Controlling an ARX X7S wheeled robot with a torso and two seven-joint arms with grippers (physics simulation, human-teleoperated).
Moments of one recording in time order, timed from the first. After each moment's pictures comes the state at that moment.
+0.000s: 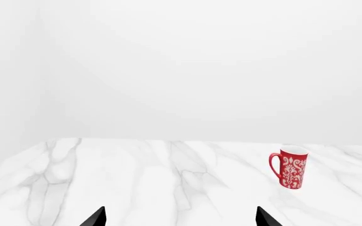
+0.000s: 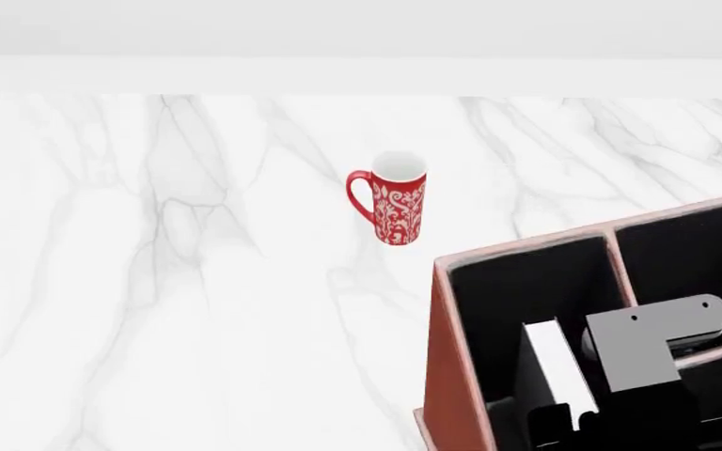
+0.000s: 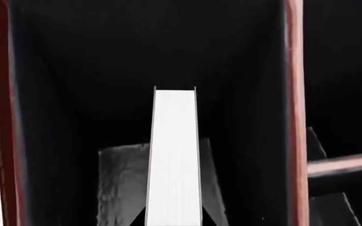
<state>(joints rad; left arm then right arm) 0.41 -0.51 0.10 0.82 -0.35 -0.16 -0.53 0.69 0.76 -0.47 -0.06 1.07 1.03 0.34</state>
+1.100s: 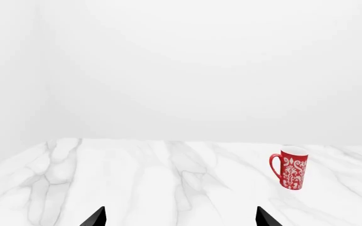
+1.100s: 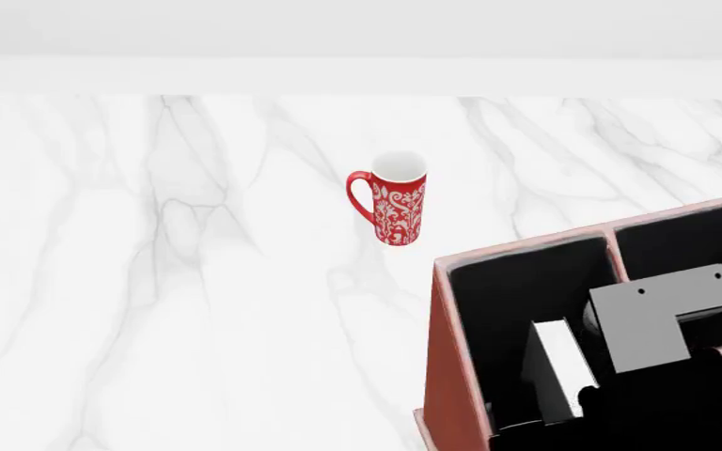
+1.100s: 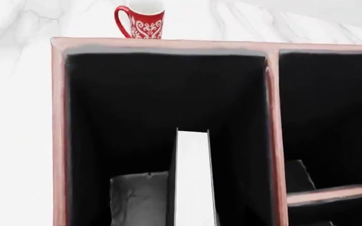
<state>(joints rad) 0.42 -0.52 0.11 0.82 -0.36 -0.15 -0.54 0.69 0.79 -0.40 -0.18 1.11 1.04 0.38</state>
